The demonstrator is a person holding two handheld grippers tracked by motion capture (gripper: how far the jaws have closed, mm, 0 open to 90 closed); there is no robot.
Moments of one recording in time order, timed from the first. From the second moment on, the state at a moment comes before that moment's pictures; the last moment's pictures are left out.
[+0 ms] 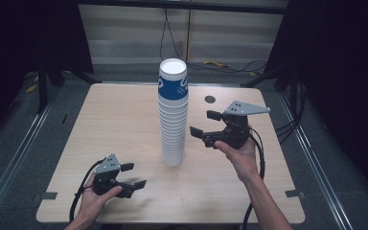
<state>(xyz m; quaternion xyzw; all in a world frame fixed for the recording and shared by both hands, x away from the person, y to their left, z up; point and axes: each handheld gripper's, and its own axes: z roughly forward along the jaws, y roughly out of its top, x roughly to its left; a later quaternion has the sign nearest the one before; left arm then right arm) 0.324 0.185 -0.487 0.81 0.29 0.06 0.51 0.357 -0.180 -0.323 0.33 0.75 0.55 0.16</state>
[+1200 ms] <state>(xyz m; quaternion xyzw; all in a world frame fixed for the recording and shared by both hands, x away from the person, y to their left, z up) 0.323 0.188 -0.484 0.81 0.29 0.06 0.51 0.383 -0.151 -0.234 0.26 0.78 0.56 0.15</state>
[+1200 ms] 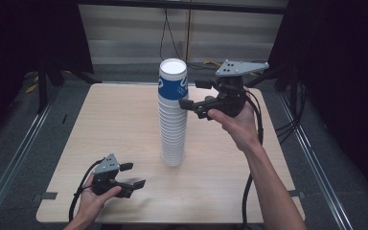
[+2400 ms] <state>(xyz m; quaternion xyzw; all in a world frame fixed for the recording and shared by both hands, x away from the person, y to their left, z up) 0.322 0.187 -0.484 0.81 0.28 0.07 0.50 0.417 -0.111 -0.214 0.26 0.80 0.53 0.13</state>
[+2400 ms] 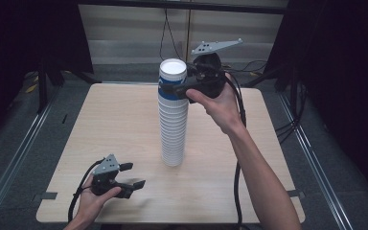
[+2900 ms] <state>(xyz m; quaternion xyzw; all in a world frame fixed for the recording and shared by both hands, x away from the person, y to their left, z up) 0.321 0.183 -0.485 0.81 0.28 0.05 0.51 0.415 -0.117 -0.212 0.26 0.76 0.57 0.13</state>
